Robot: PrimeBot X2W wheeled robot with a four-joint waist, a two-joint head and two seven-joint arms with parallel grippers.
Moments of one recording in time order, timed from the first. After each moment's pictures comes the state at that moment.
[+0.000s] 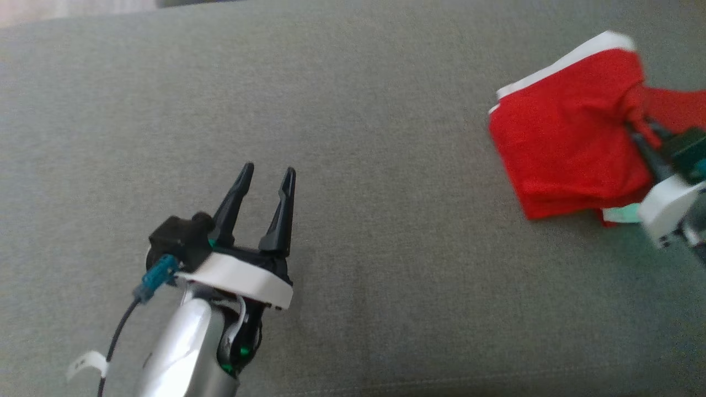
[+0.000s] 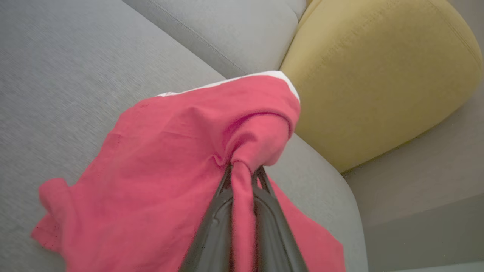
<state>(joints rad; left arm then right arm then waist) -0.22 0.05 -0.33 0.22 -0.35 -0.06 -0.25 -0.45 -0.59 0.34 0.36 0.03 0.13 0.04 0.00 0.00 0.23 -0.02</state>
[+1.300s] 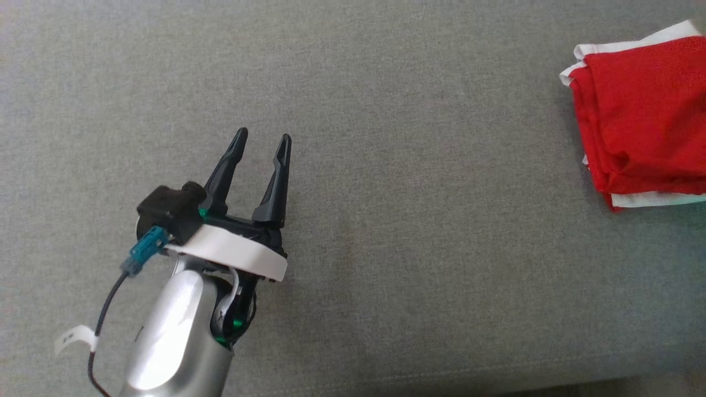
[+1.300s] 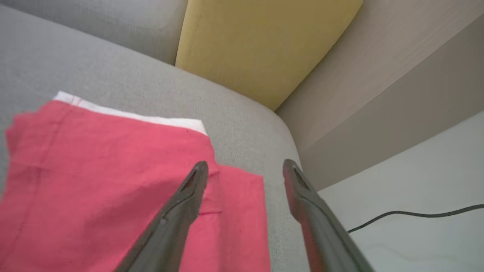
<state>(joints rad) -0.31 0.04 -0.31 0.23 -0.33 -0.10 -0.25 -0.38 -0.63 -0.06 0.18 0.14 0.13 0.35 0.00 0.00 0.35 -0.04</state>
